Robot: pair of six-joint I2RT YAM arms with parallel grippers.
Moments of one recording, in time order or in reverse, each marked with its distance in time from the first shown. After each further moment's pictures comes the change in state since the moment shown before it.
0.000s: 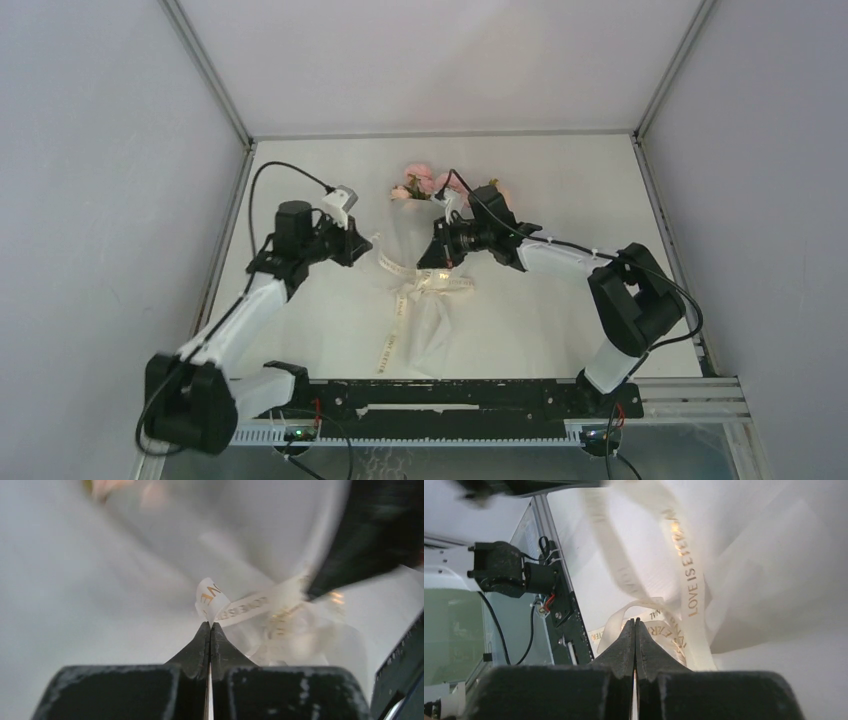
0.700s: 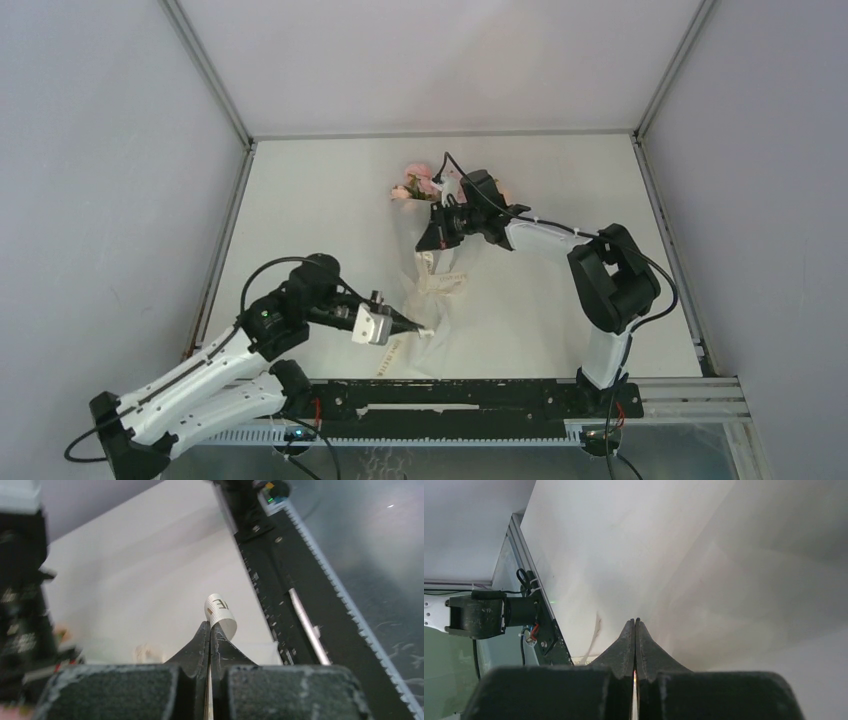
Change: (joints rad) left arm -0.589 -0.470 -0.039 -0.158 0.378 0.654; right arm -0.038 0.163 0.183 -0.093 0.074 0.032
